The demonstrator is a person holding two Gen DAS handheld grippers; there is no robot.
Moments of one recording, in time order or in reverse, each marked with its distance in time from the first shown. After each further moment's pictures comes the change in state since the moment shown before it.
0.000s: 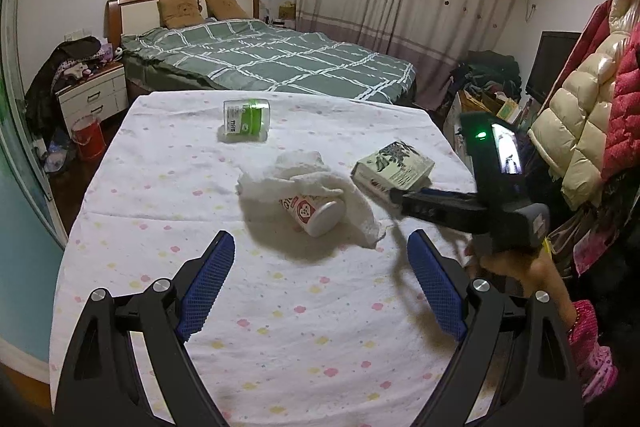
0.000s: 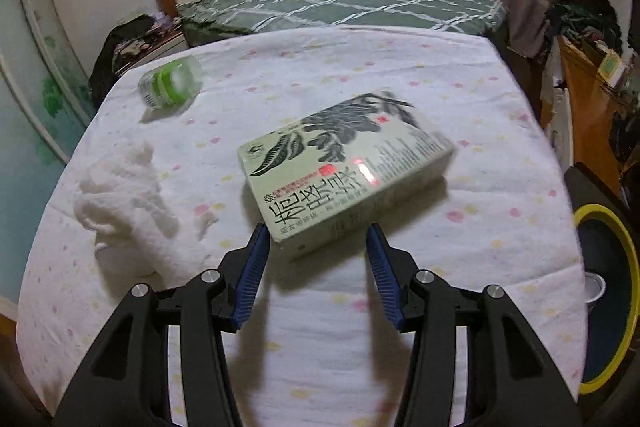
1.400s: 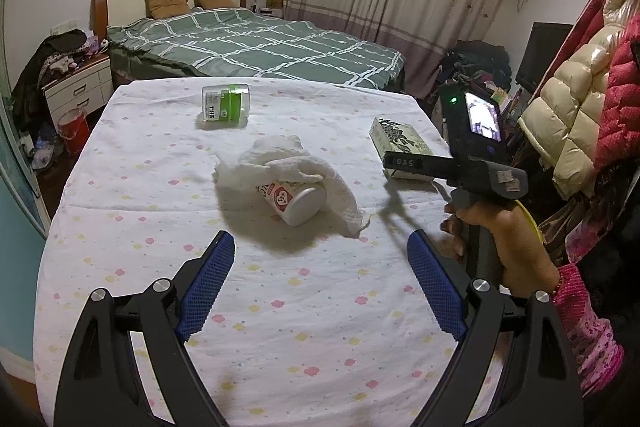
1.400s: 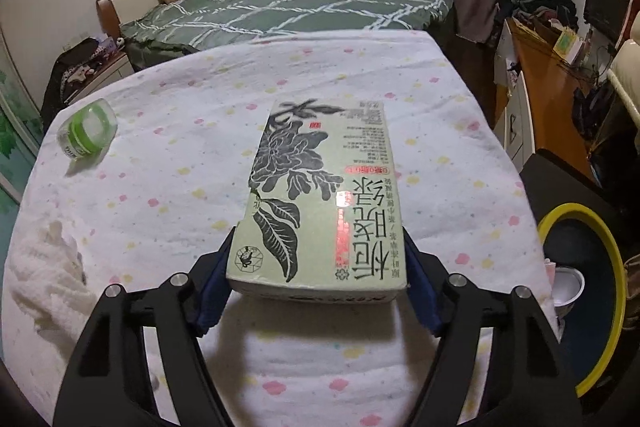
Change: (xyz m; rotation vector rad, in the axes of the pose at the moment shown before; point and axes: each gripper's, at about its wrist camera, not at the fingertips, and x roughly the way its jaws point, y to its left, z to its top) left arm 0.020 -0.009 -0.006 0.012 0.041 -0.043; right arm 0.032 -0.039 0.032 0.103 -0.018 -0.147
